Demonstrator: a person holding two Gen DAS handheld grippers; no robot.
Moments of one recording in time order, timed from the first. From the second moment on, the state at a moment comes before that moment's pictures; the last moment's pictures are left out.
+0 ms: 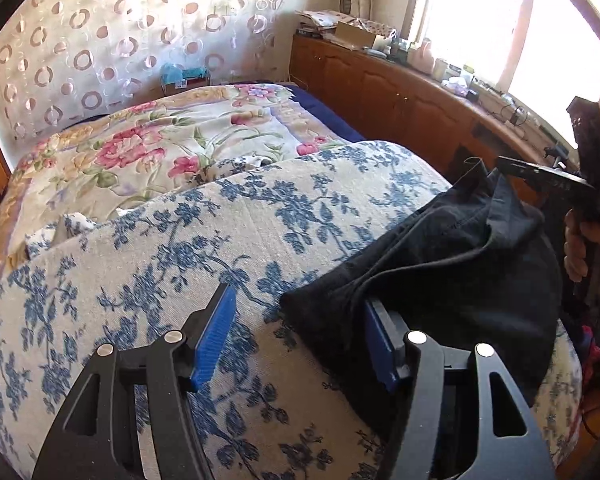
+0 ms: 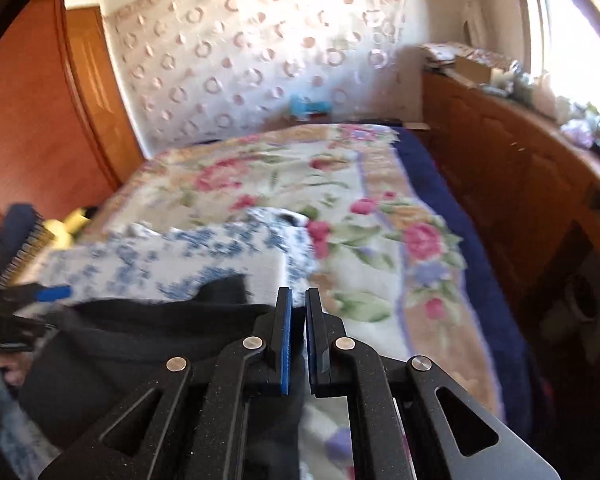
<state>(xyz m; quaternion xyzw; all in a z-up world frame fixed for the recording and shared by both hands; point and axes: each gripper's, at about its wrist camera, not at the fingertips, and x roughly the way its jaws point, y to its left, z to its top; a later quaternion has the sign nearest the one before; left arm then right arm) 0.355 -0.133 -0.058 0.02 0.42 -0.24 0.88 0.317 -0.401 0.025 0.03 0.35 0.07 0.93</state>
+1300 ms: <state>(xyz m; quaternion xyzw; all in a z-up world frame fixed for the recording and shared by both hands) 0.298 -0.099 0.017 -0.07 0.37 -0.36 0.85 0.283 -0.376 0.063 -0.02 0.34 0.20 0.92</state>
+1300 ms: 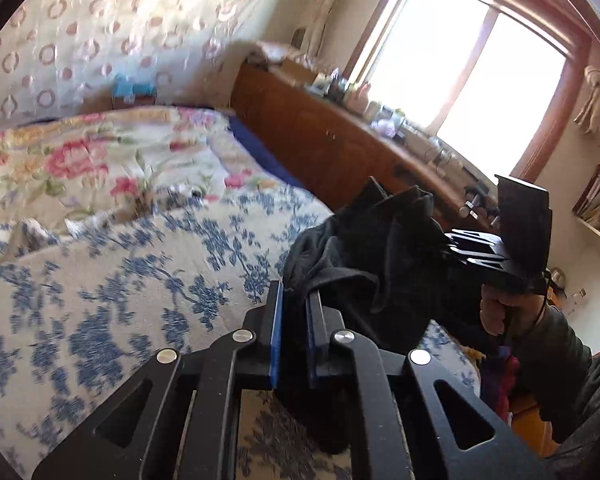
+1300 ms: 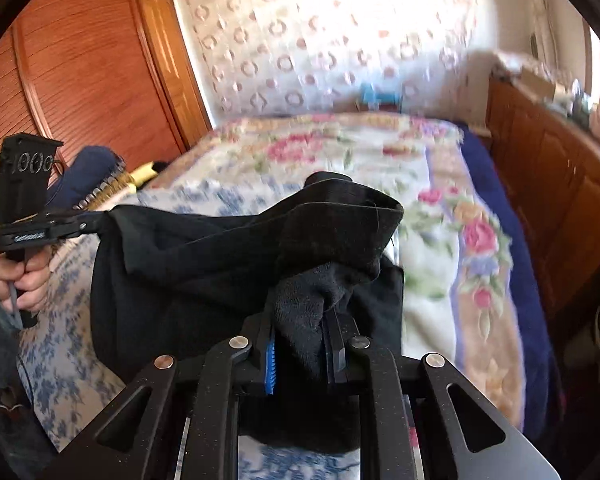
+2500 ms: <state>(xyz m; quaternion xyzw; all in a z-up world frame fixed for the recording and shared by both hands) 0.228 0.307 0.033 -0.21 0.28 -0.04 0.94 0.501 0.064 0.122 -0.18 0.24 0.45 0.84</state>
